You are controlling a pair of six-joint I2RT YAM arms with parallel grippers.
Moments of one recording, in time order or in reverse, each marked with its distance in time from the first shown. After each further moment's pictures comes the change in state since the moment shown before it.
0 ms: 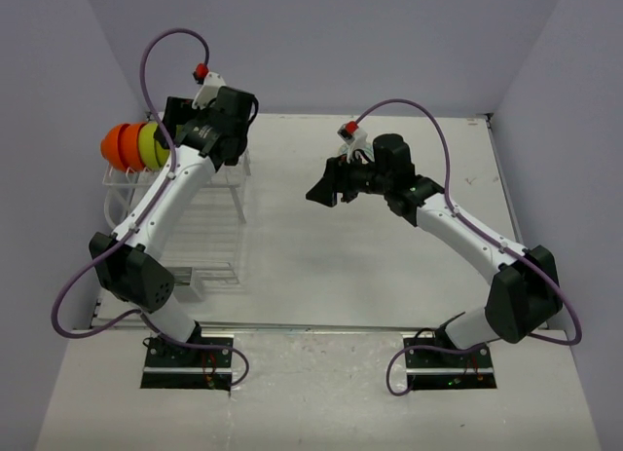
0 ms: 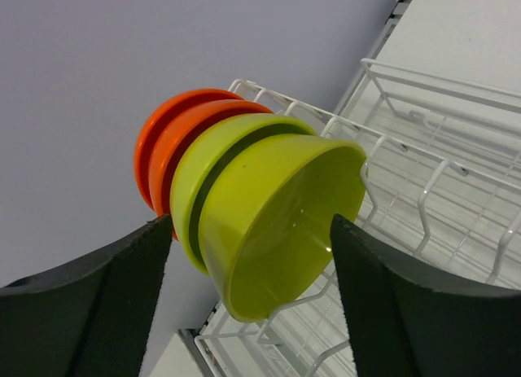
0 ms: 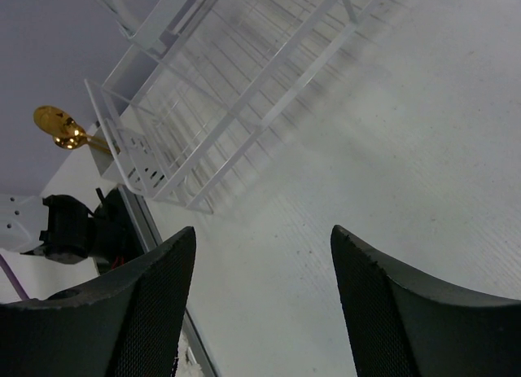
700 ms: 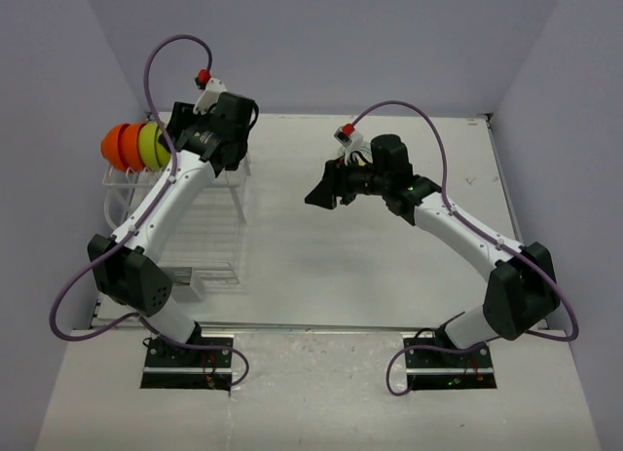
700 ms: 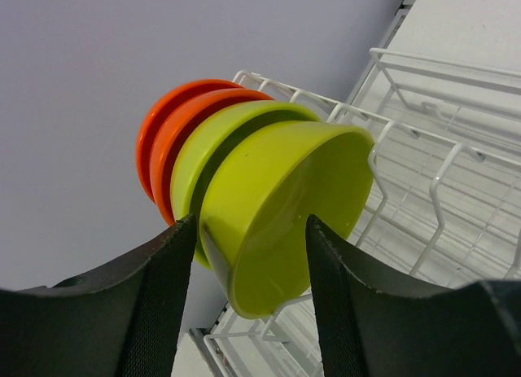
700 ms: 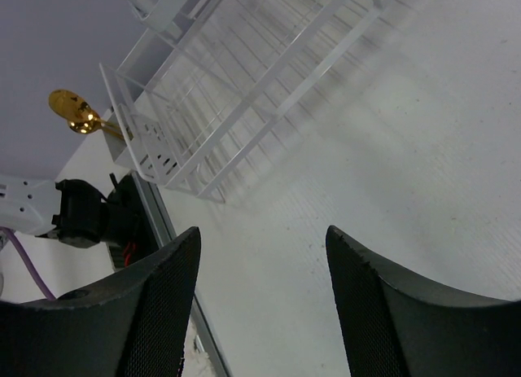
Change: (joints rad) left arm 0.004 -0.014 -0.056 0.034 -0.012 0.028; right arm 0.000 0.018 0.000 0.001 -0.064 -0.001
